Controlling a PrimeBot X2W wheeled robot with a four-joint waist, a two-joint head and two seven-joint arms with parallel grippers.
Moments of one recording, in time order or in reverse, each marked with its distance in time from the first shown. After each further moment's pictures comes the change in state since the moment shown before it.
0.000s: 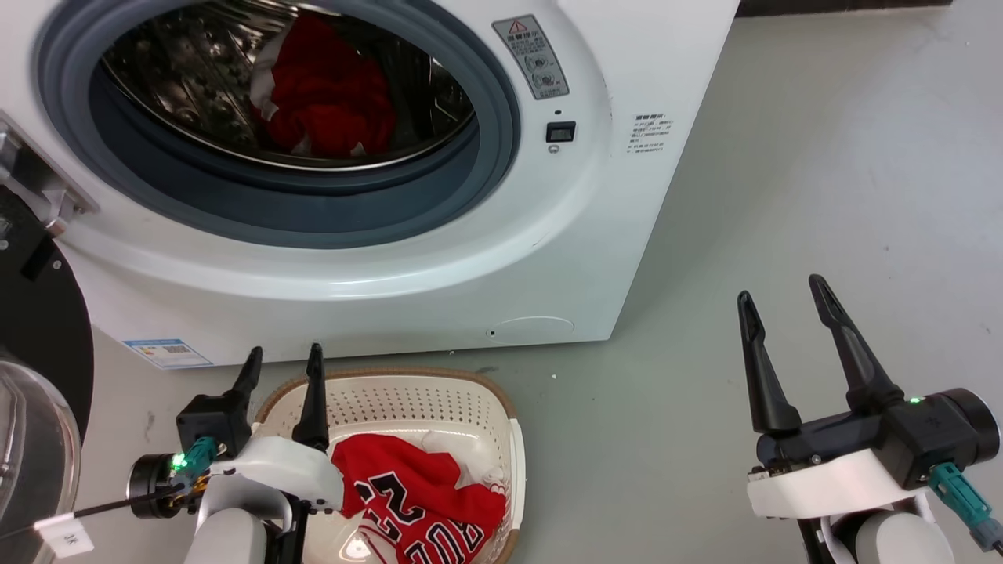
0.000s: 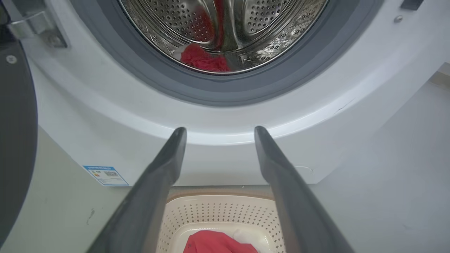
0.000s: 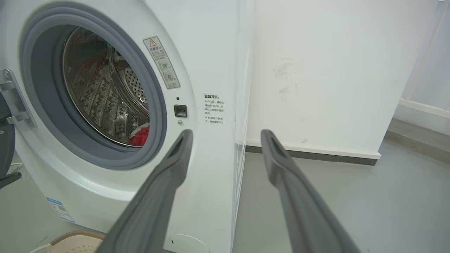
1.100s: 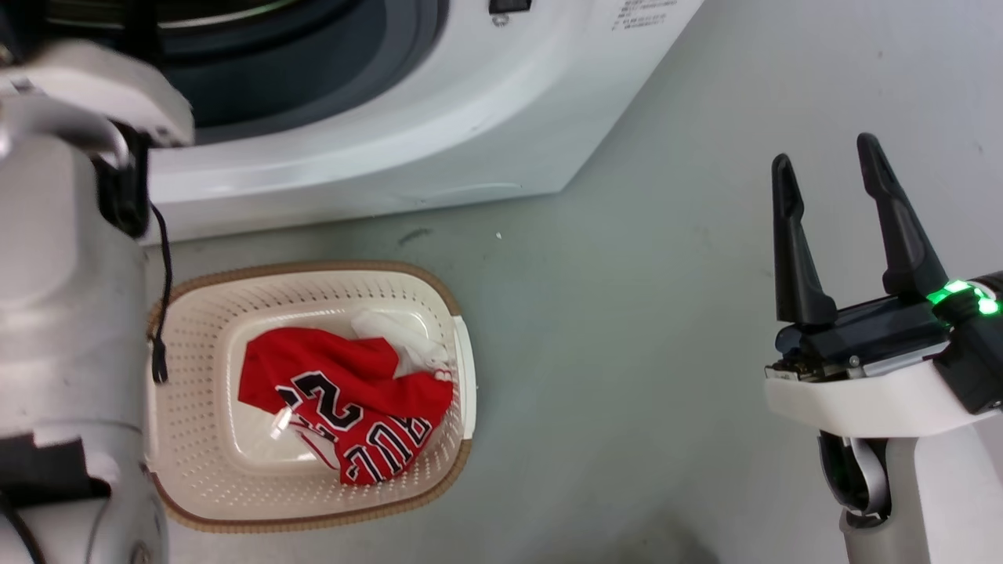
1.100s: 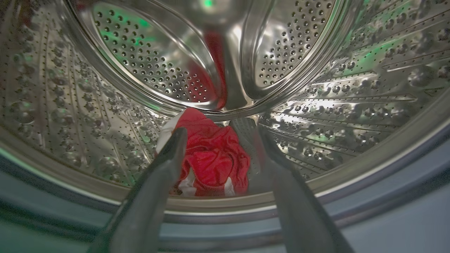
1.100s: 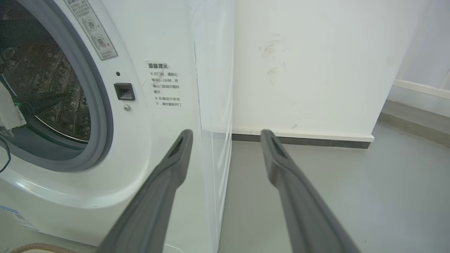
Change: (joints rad) left arm -0.786 0.165 0.077 0.333 0.081 -0.050 0.005; right arm -0.197 0.000 0.004 -0.087 0.055 0.000 0.000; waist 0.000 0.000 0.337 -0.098
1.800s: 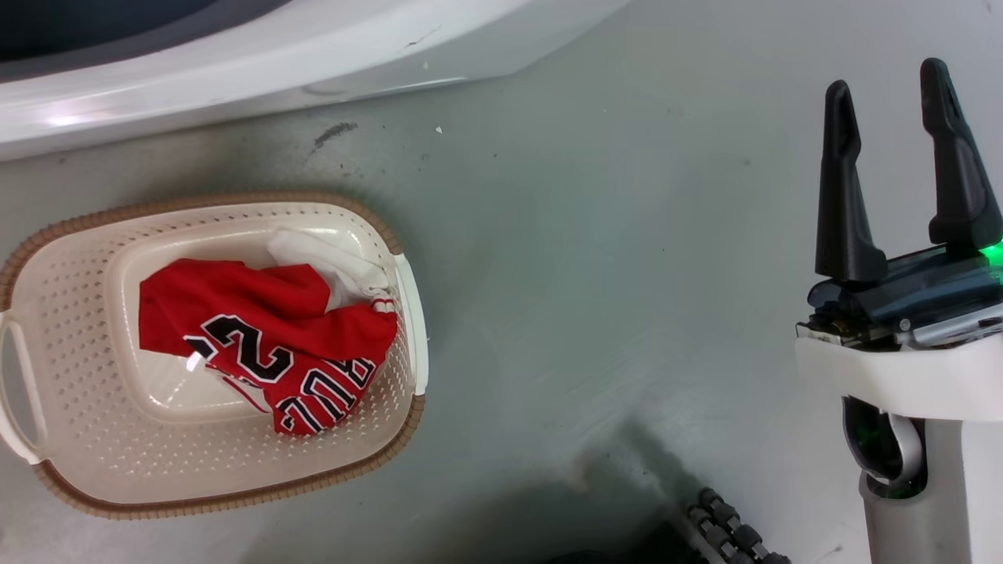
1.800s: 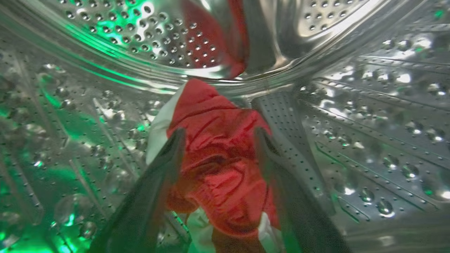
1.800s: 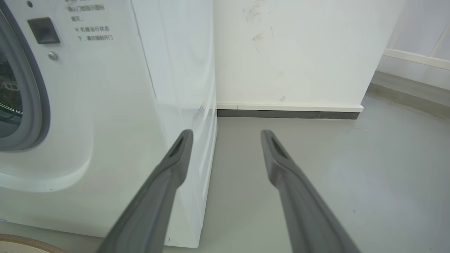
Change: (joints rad) left arm -0.637 0.174 -0.117 0.344 0.062 -0.009 0.342; right arm -0.079 0.000 -0.018 -0.077 0.065 0.000 0.000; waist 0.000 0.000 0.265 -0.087
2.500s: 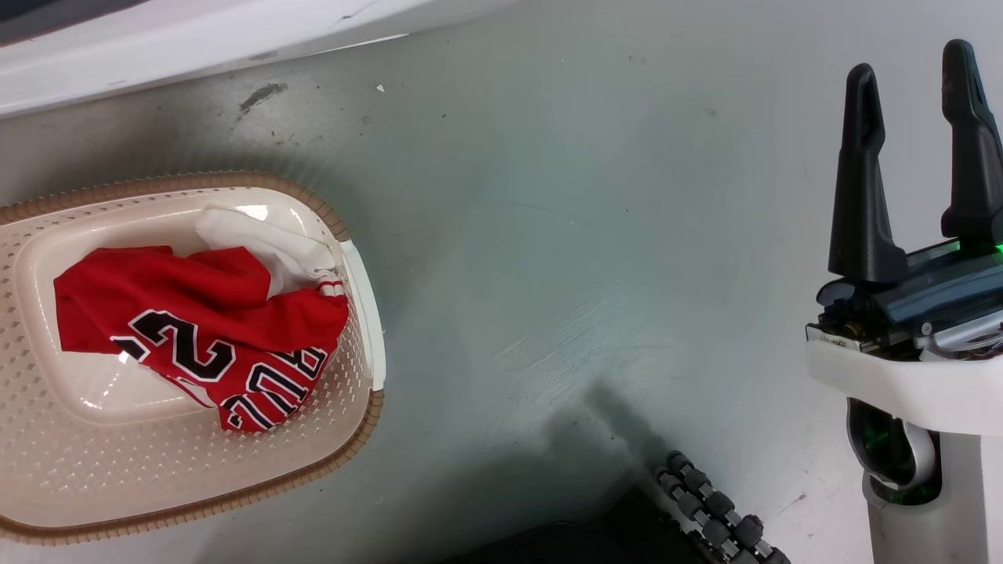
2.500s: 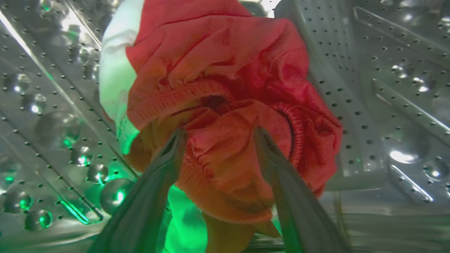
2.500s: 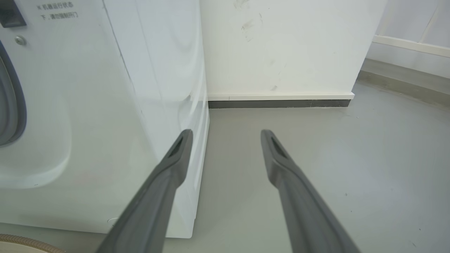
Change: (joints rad) left arm -0.186 0.068 -0.056 0.129 0.007 0.040 0.327; right arm -0.004 0.000 0.013 -0.061 0.068 0.000 0.000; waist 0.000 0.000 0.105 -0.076
